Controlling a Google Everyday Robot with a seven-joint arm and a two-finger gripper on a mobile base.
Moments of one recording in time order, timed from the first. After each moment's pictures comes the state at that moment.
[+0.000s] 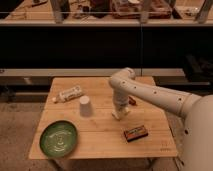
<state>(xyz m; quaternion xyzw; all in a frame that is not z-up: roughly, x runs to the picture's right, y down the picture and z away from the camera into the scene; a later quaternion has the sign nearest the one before) 0.087 0.134 0.830 -0.37 -0.04 -0.11 0.92</state>
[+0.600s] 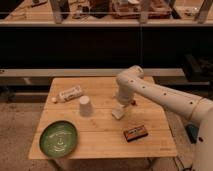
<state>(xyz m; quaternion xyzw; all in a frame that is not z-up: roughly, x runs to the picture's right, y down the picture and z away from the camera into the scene) 0.099 0.099 0.832 -0.28 -0.17 -0.25 0.91</state>
